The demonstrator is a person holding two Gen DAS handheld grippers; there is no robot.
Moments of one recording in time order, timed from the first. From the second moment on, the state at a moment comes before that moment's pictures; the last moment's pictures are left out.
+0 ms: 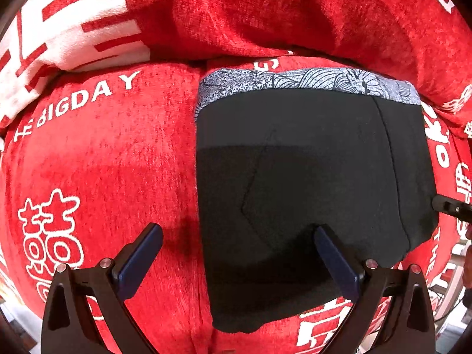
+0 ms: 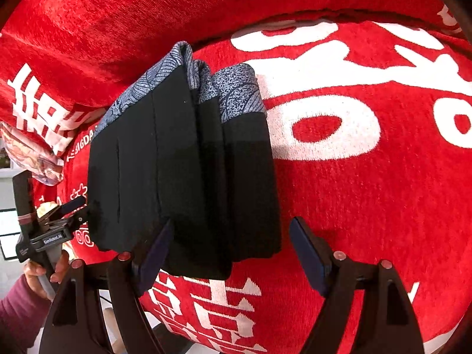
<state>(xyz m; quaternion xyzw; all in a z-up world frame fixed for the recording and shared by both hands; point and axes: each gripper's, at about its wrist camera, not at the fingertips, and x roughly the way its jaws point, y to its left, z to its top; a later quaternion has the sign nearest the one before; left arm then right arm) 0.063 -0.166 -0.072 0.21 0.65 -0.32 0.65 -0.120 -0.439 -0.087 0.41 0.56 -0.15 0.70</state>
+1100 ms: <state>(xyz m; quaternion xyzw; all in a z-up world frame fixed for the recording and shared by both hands) 0.087 -0.179 -0.077 0.04 0.68 -0.41 0.60 -0.097 -0.476 -0.110 0.51 0.50 -0.05 0.70</state>
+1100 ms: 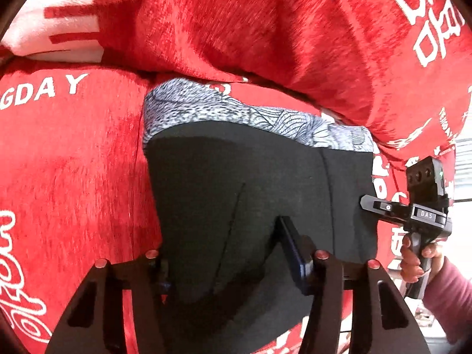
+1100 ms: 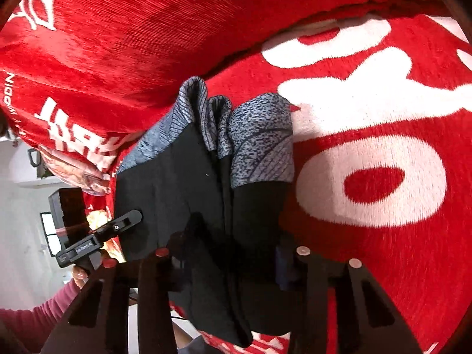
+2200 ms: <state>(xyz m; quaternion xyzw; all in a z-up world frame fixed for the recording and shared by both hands) 0.019 -0.073 -0.064 0.16 0.67 -0.30 0.66 -0.175 -0.375 -0.090 0.47 0.54 -0.13 0.69</state>
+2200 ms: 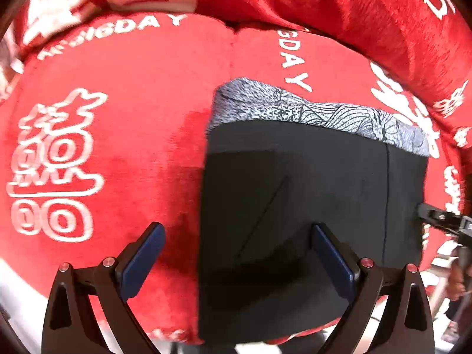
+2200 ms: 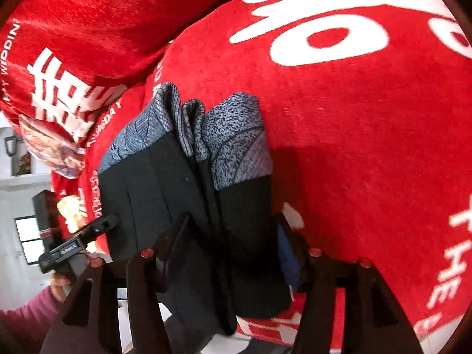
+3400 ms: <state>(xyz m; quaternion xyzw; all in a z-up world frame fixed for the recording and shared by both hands) -0.060 -0.057 0.088 0.24 0.62 -0.25 0.70 -0.176 -0.280 0.075 0.31 0.59 -0.25 0.70</state>
